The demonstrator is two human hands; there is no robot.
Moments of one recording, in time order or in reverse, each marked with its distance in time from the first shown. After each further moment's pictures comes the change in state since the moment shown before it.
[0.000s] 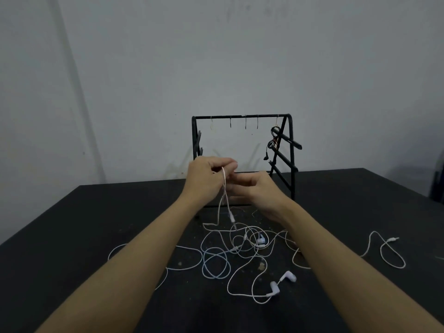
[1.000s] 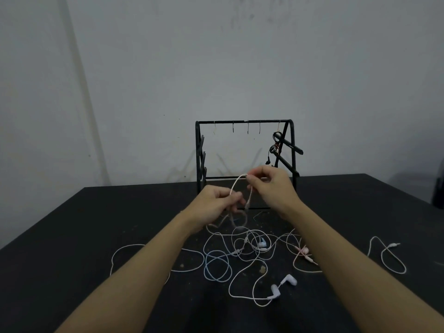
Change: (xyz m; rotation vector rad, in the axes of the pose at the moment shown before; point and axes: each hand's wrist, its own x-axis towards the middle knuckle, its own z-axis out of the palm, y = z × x) left_hand -0.029 -0.013 -0.002 -0.191 -0.461 -0.288; right_hand 0.004 -0.001 -0.019 -0.285 0.324 -0.120
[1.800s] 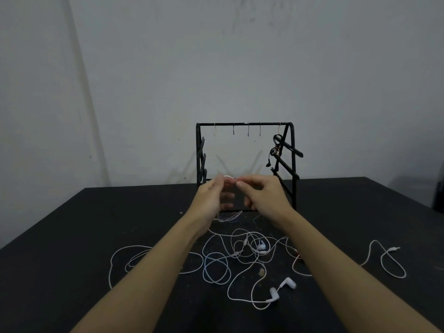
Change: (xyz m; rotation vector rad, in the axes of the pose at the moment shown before) left_hand 0.011 0.000 0.012 -0.439 0.275 0.006; right_hand -0.011 -0.001 0.014 0.076 -0.056 -0.022
